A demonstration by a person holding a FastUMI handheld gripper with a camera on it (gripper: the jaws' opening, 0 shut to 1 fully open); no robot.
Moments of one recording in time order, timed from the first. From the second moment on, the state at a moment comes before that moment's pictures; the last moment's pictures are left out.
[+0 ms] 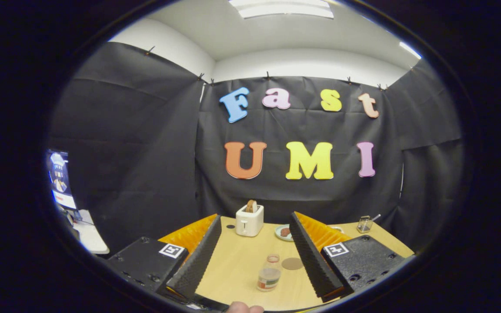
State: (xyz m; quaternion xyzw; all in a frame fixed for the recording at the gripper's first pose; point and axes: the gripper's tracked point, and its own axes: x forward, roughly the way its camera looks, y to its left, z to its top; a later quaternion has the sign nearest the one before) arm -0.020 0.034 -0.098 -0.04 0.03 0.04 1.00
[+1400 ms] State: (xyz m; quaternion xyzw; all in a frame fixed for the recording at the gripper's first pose) arm 0.020 -0.013 -0.359 -0.07 0.11 -0.01 0.99
